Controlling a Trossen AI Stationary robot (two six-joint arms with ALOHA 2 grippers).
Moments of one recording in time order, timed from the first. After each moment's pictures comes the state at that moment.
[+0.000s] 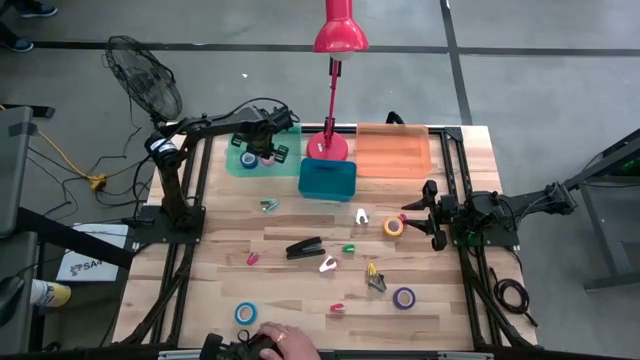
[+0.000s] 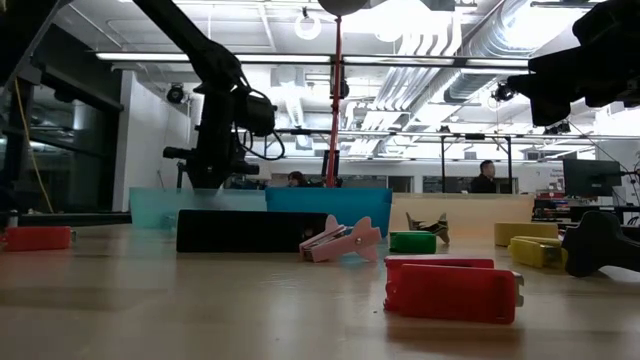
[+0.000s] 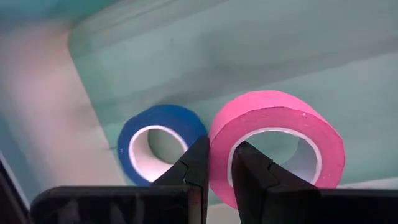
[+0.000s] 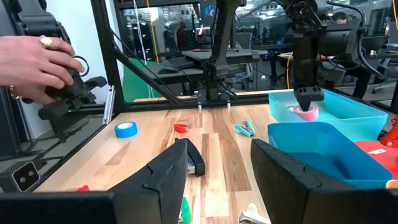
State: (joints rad) left arm 0.71 1.84 1.31 -0.97 -0.25 -0.56; right arm 0.20 0.04 0.01 0.06 0.18 0.08
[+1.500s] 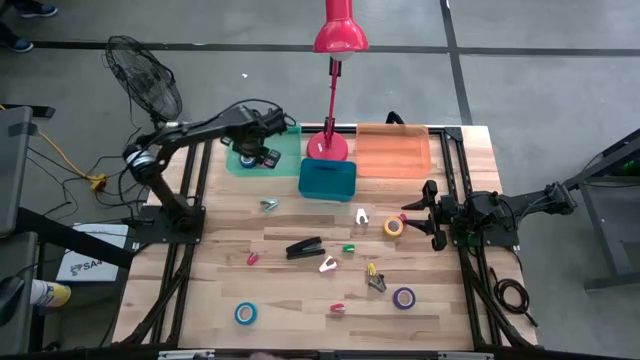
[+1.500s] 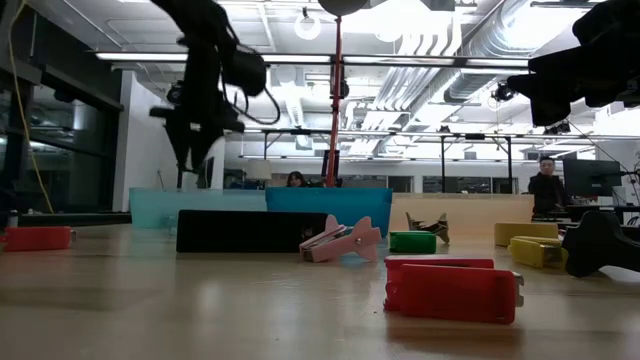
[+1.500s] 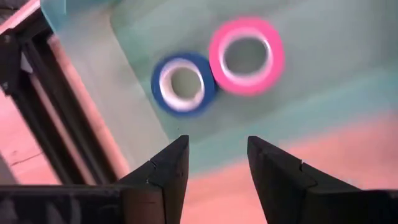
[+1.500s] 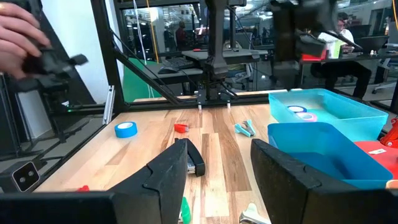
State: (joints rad) left arm 0.59 1.62 1.31 -1.20 -0.28 -0.53; right arm 0.20 0.04 0.01 0.06 0.18 0.08
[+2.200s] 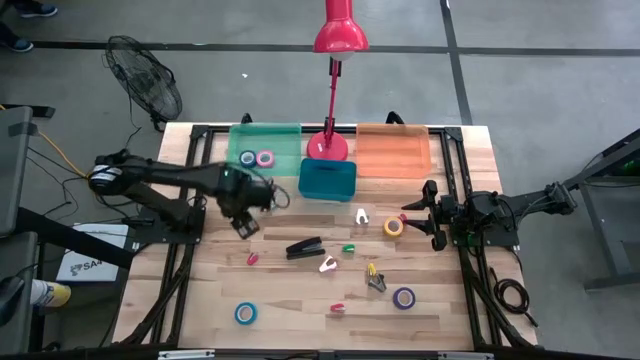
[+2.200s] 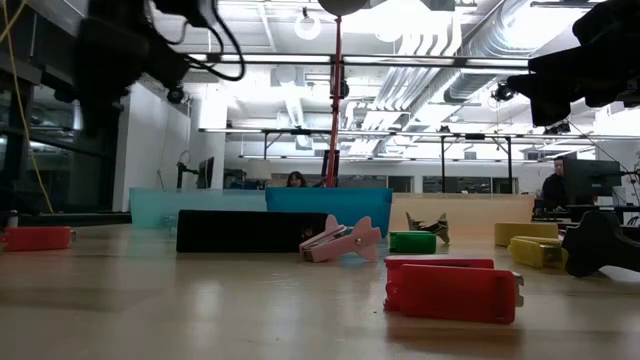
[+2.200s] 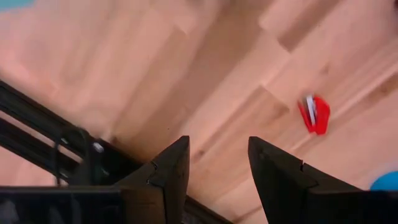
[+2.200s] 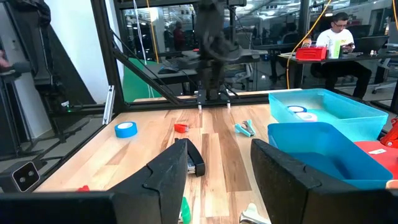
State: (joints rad) left arm -0.05 1.35 1.07 -1.35 -0.01 -0.72; right arm 0.20 0.04 0.01 0.06 0.18 0.08
